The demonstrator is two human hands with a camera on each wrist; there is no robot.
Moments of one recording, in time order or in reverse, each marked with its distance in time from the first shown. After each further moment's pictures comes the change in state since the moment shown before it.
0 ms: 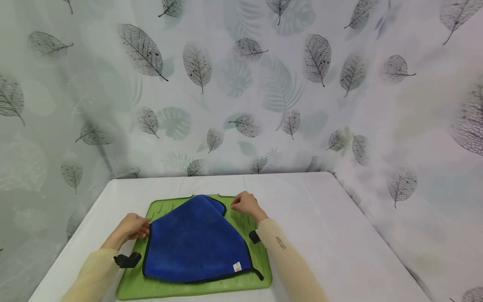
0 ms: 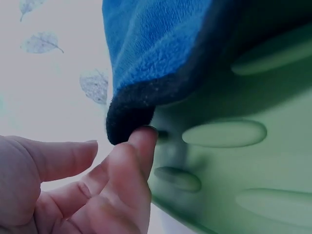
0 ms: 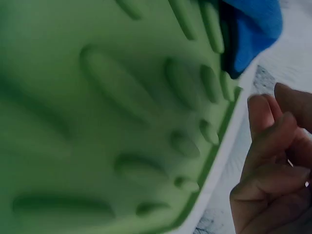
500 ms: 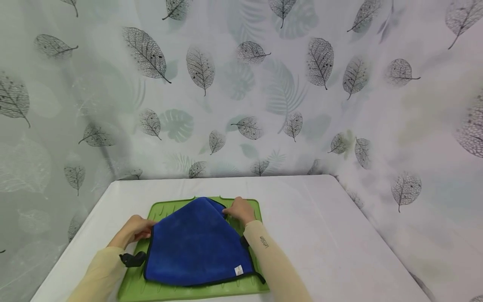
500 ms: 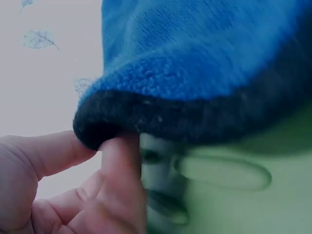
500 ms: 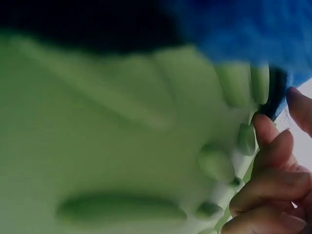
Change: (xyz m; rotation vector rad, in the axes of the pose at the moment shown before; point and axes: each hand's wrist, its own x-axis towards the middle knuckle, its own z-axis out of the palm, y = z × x) left_hand 0.014 -0.003 0.008 -0.088 0.014 -0.107; right_hand 0.021 -0.005 0.039 -0.033 0.083 0.134
